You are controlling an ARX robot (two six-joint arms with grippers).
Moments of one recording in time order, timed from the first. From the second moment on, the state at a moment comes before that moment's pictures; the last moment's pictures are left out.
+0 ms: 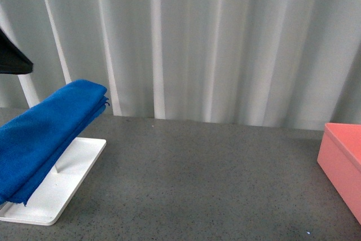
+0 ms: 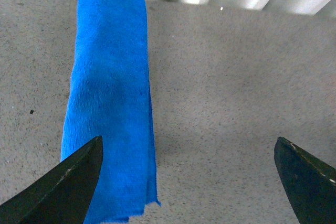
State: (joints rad) left arm 0.01 1.38 1.01 -0.24 0.19 0.01; right arm 0.00 0.00 0.02 0.00 0.00 -0.01
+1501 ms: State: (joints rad) left arm 0.05 2.39 2.06 -0.44 -0.09 0.09; right arm 0.00 0.00 0.02 0.00 0.00 -0.01
